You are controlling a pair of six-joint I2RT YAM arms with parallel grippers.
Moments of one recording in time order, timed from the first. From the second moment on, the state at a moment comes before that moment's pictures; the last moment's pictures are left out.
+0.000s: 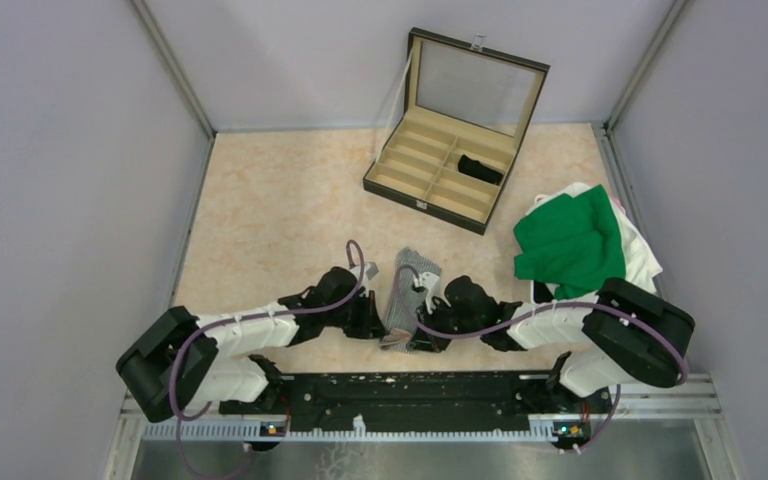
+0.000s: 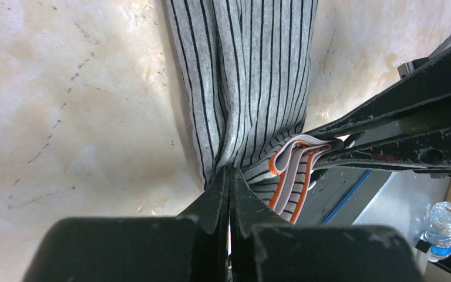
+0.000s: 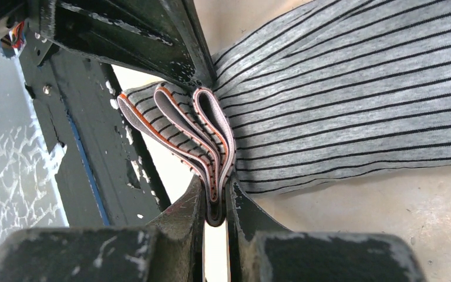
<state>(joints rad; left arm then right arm) -0.79 1.24 0.36 0.08 0.33 -0.70 0.99 1.42 0.37 0.41 -0.35 0.37</state>
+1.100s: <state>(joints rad) -1.06 0.80 0.36 -0.06 0.11 -0.64 0.84 1.57 0.55 0.18 -0.52 0.59</state>
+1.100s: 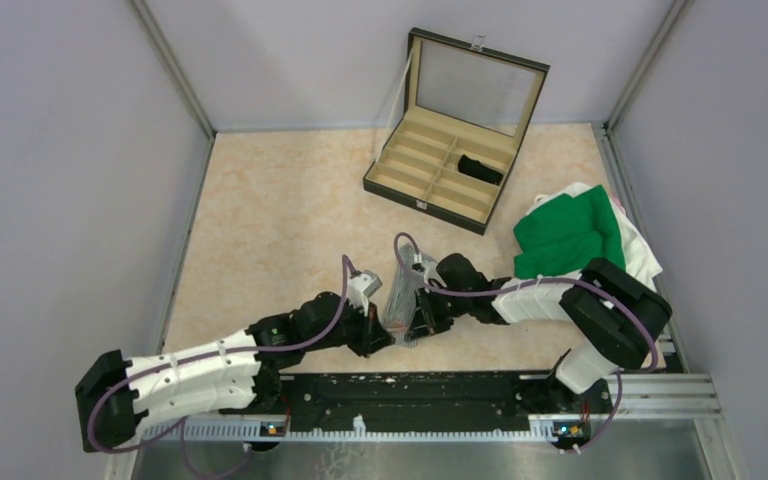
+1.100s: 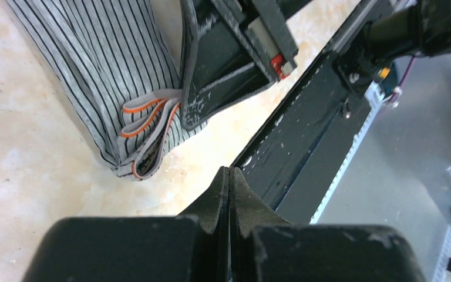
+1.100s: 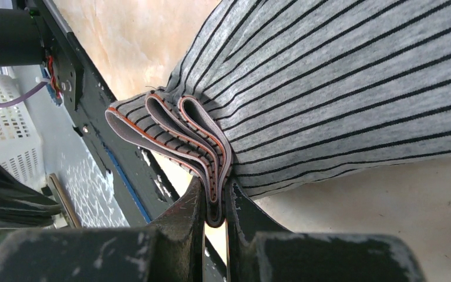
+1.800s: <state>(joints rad) -1.13 1.05 0.36 0.01 -0.17 -0.63 0.84 1.58 0.56 0.18 -0.53 0.59</state>
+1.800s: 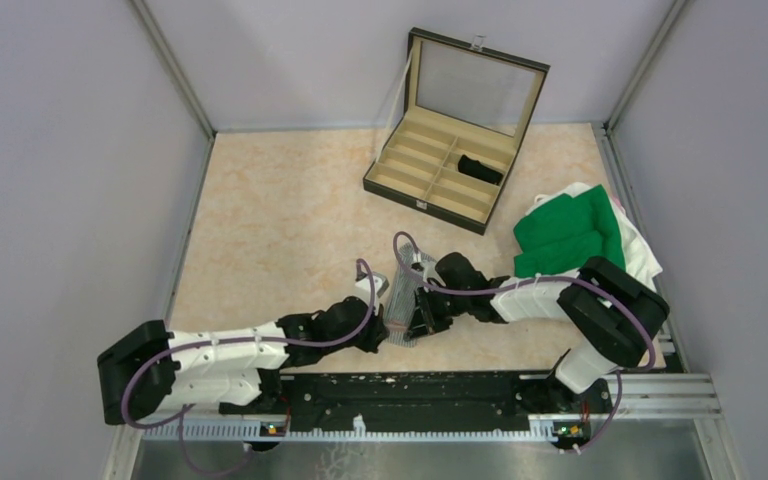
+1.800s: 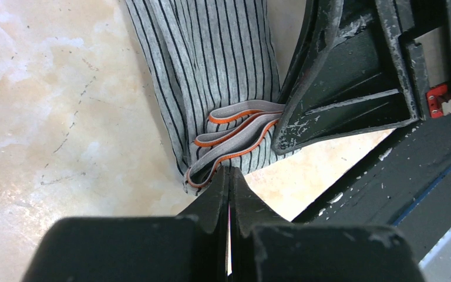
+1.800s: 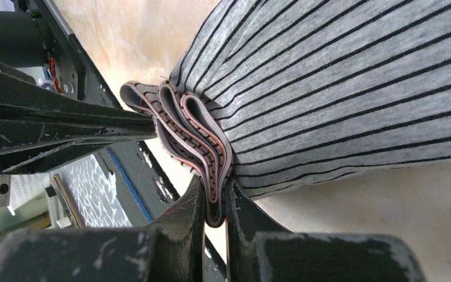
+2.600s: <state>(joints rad) -1.11 1.17 0.36 0.13 -0.21 -0.66 0.84 1.52 0.56 0.12 -0.45 0.58</state>
